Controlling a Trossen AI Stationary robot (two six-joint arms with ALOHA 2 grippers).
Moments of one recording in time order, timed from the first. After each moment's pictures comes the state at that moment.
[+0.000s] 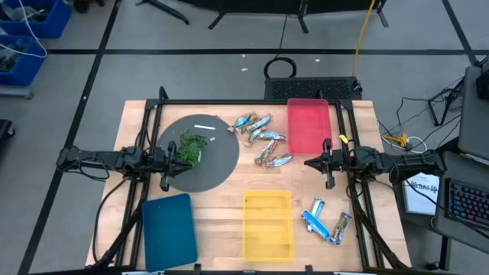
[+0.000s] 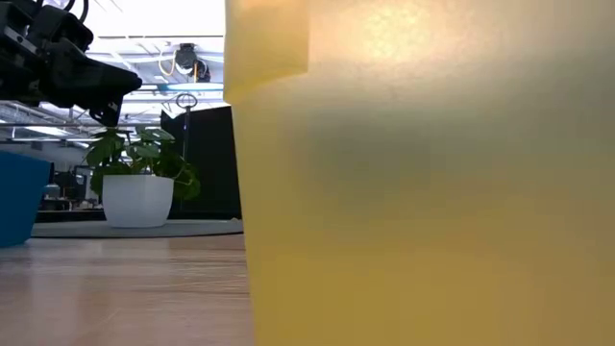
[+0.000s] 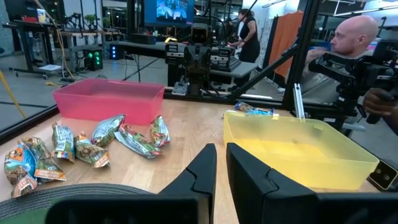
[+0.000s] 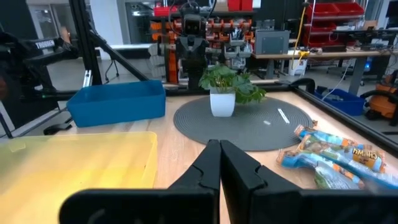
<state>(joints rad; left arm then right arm) -0.11 0.07 0.01 0.06 -0.05 -0.11 0.05 0.09 0.02 0.06 0.08 0.04</state>
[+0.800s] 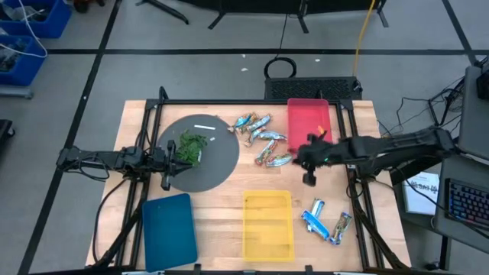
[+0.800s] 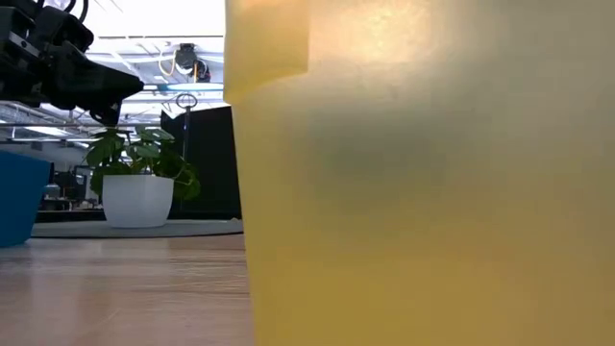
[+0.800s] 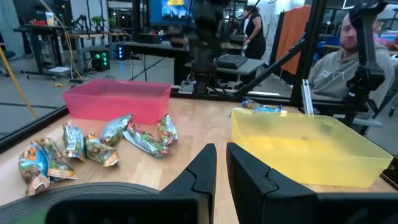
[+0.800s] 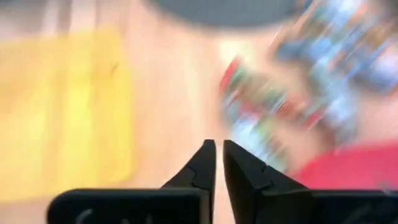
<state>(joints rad) -0.11 0.07 0.01 0.03 -0.08 -0.08 0.10 1.02 0.77 -0.61 0.13 0.26</state>
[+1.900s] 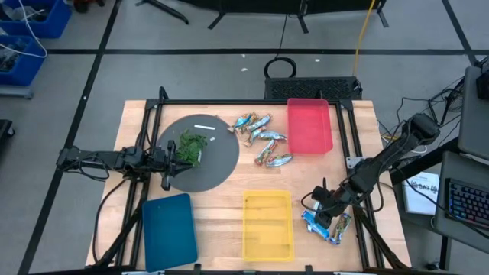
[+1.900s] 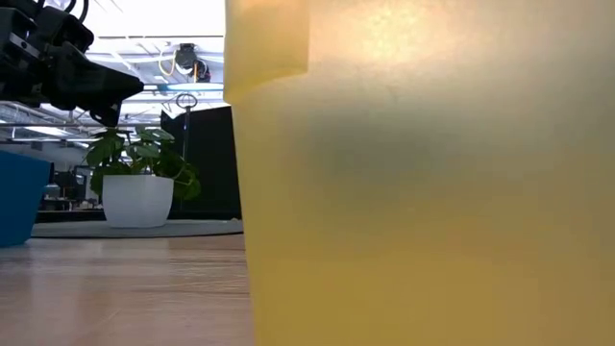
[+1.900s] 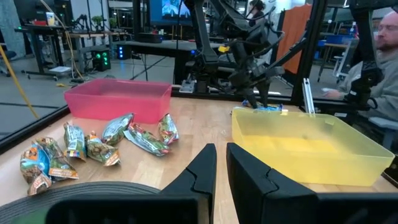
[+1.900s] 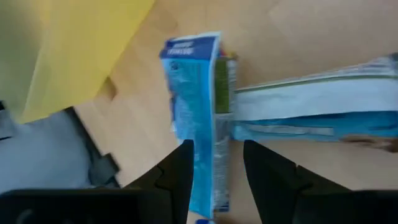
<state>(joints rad) -0.11 0.07 0.01 0.03 -0.08 -0.08 0.70 1.12 0.43 -0.28 -0.08 1.45</state>
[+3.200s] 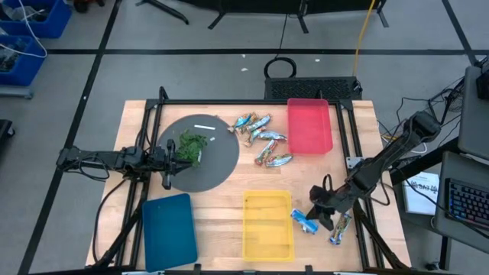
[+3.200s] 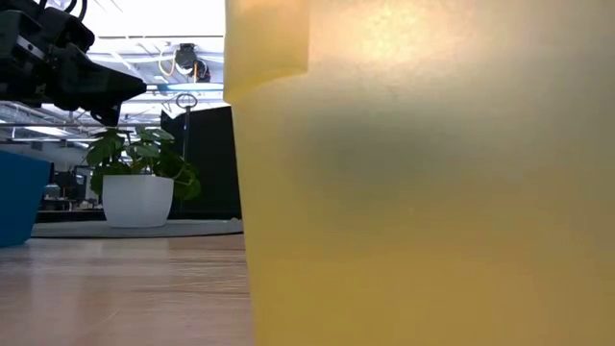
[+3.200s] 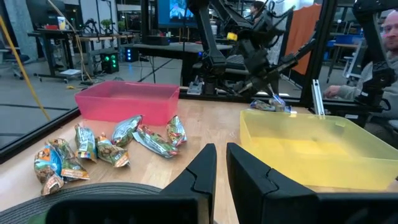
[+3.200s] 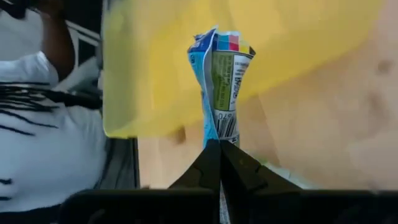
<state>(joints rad) -0.11 0.07 0.01 0.03 -0.11 -0.07 0.71 1.02 0.37 -0.02 0.15 1.08</state>
